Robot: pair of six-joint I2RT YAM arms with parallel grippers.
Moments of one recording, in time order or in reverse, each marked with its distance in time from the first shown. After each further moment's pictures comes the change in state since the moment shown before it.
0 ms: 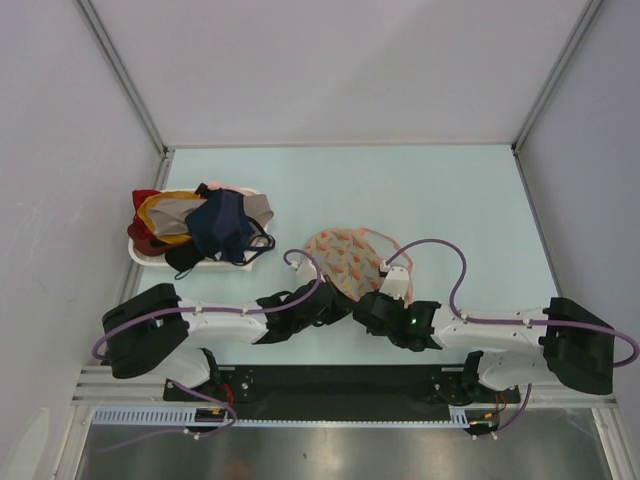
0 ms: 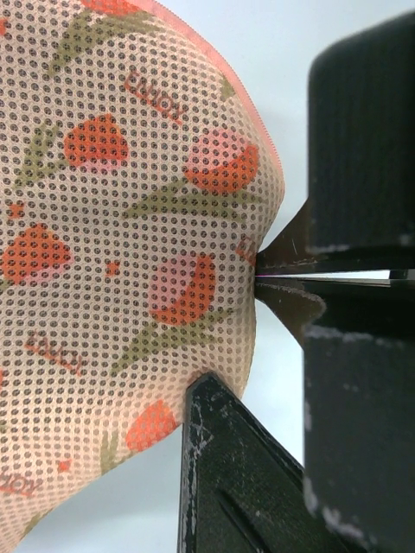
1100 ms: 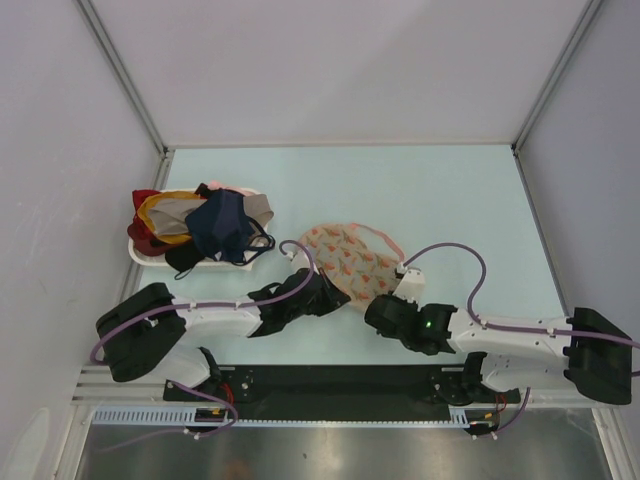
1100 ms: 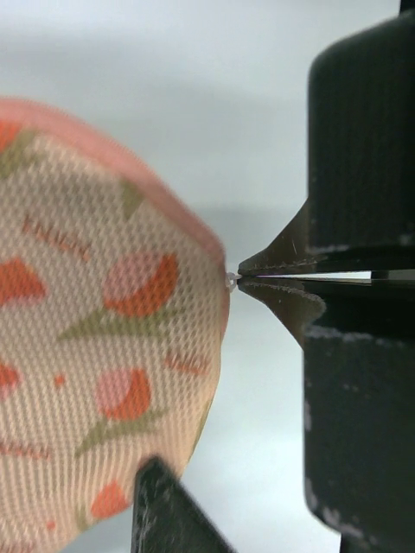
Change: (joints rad) left arm 0.121 -0.024 -0.026 0.013 0.108 0.151; right arm 0.000 -0.113 -0.038 -0.098 0.020 0.098
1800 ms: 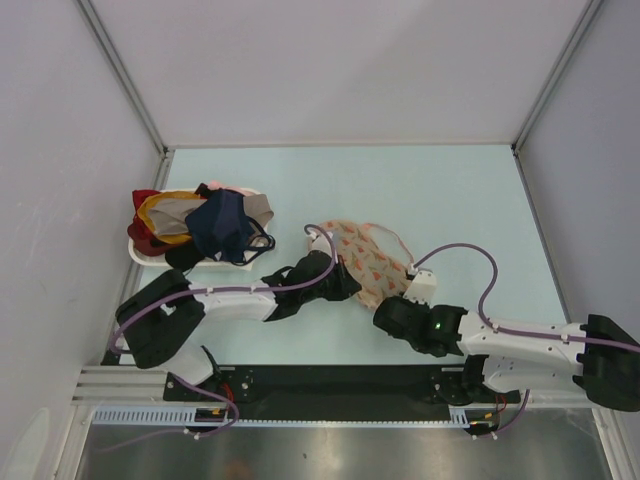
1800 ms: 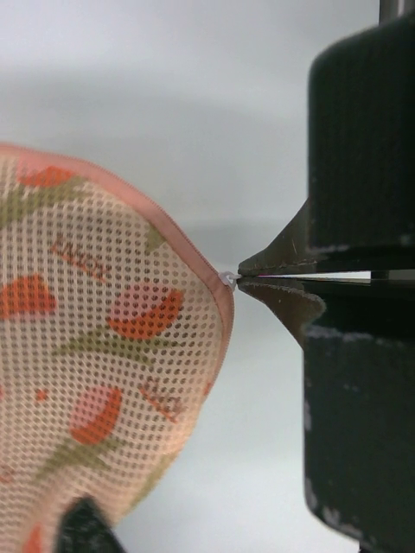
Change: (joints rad) left arm 0.045 0.119 0.155 0.004 0.100 0.296; right arm -0.008 -0.083 -0.027 -0.119 0.043 0.012
